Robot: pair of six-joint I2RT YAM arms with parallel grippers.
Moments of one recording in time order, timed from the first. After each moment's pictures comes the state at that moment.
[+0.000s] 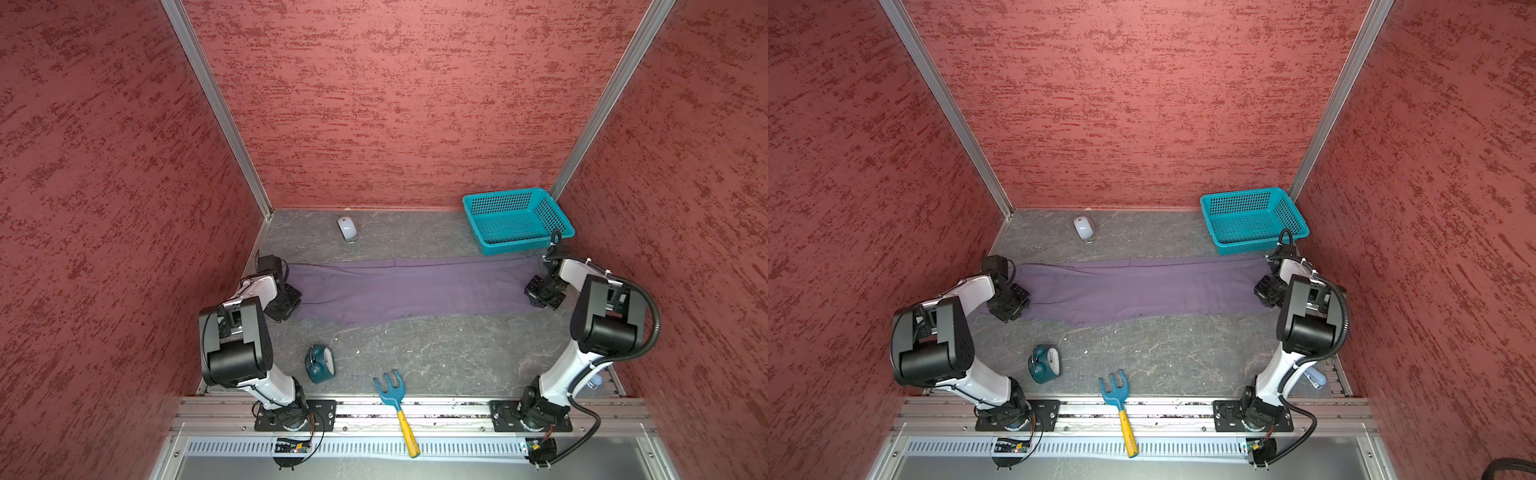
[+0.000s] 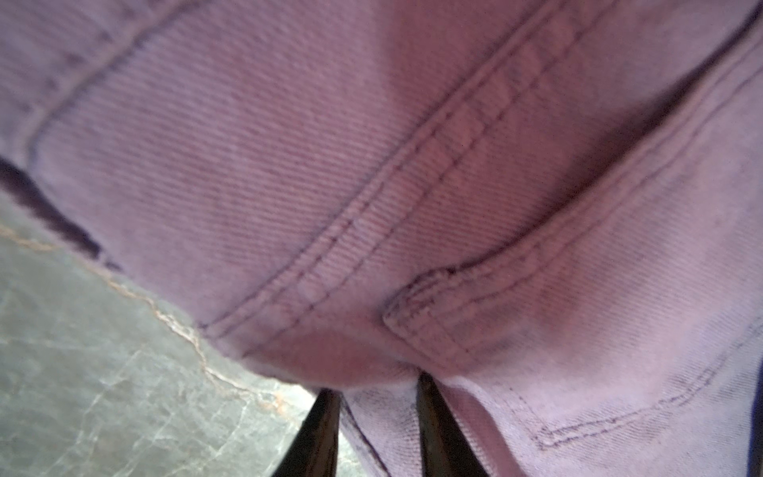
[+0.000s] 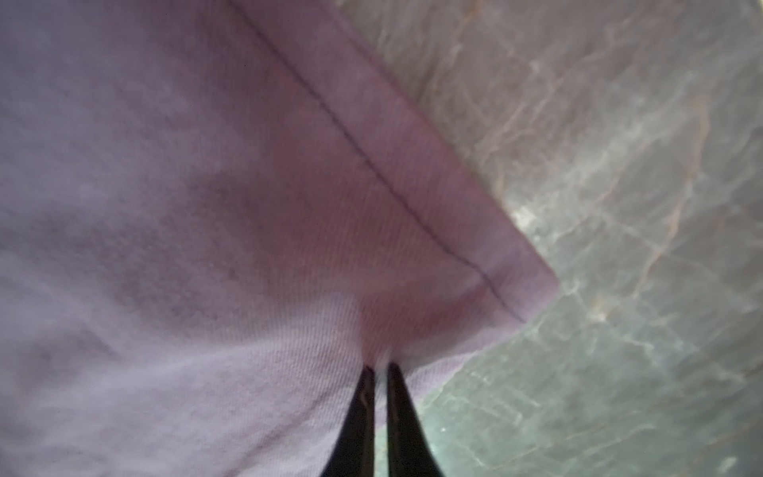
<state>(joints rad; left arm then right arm) 0.28 1.60 0.88 -0.64 0.03 -0.76 -0.34 1.81 1.15 -0.79 -0.02 0.47</state>
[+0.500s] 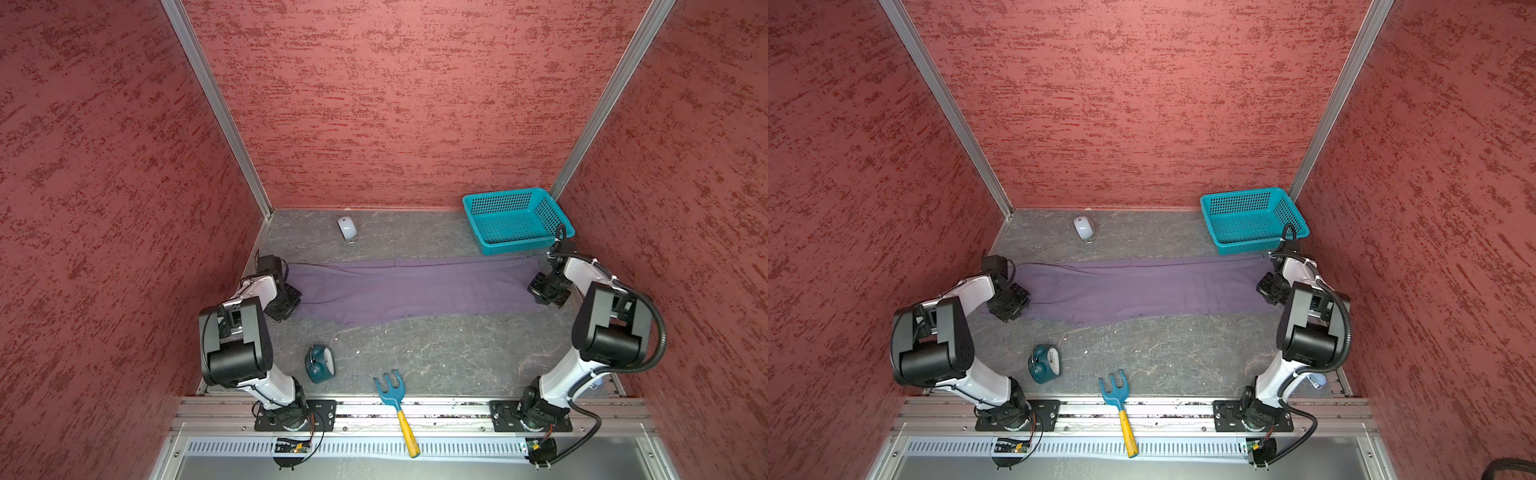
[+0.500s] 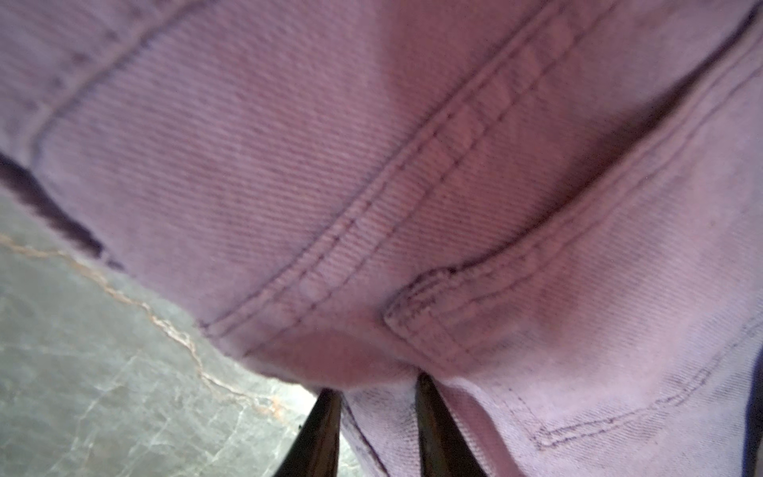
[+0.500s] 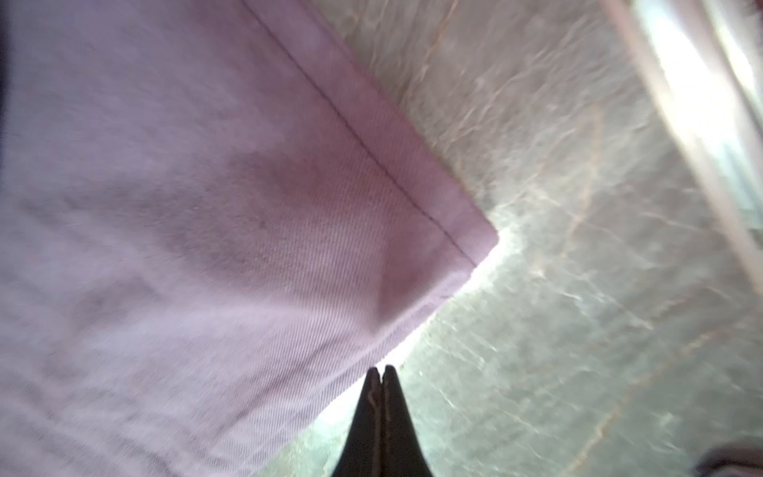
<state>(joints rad) 0.28 1.60 0.88 -0.63 0.03 -0.76 -0.34 1.72 1.19 -0.88 0.01 0.44</state>
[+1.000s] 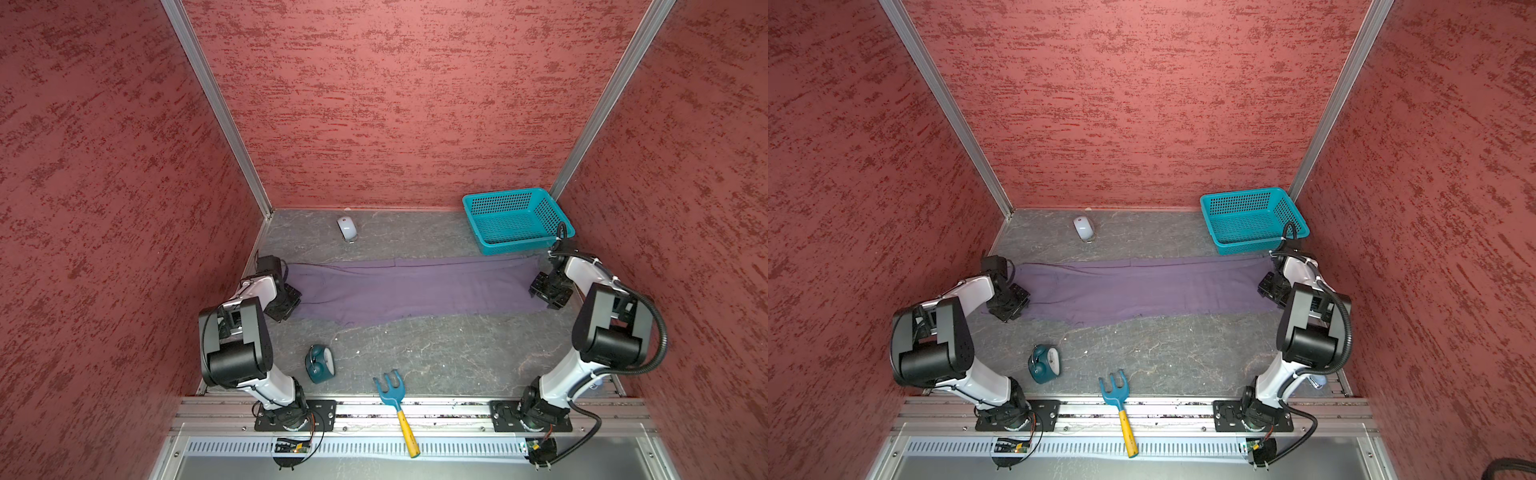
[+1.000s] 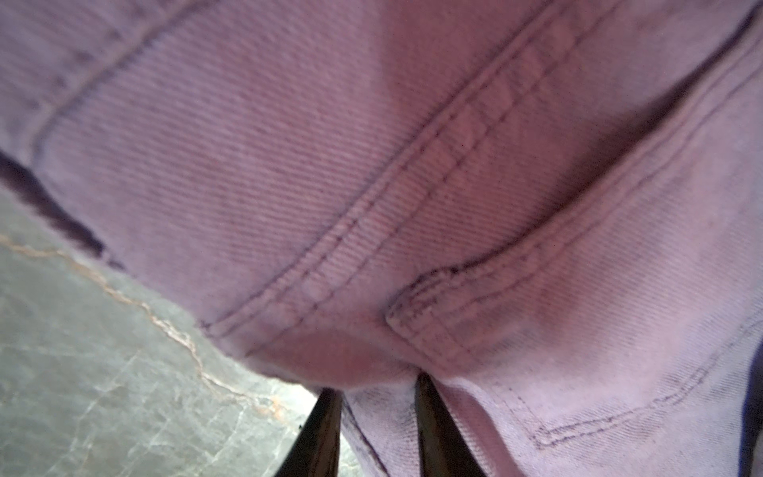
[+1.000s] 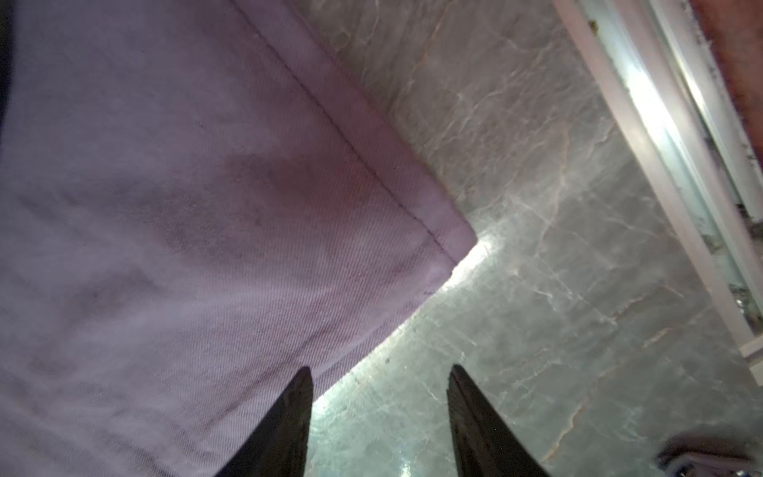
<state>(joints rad) 0.28 1.60 0.88 -0.63 0.03 -0.76 -0.34 1.76 1.19 -0.88 0.03 0.42</state>
